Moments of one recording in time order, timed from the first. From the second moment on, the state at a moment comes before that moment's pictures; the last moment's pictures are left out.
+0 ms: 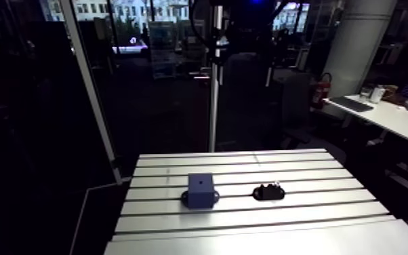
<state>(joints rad) -0.09 -1.52 1.46 -1.49 -1.58 -1.54</state>
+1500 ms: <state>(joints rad) -0.11 -1.40 1.52 -1.64 -1.61 -1.71</state>
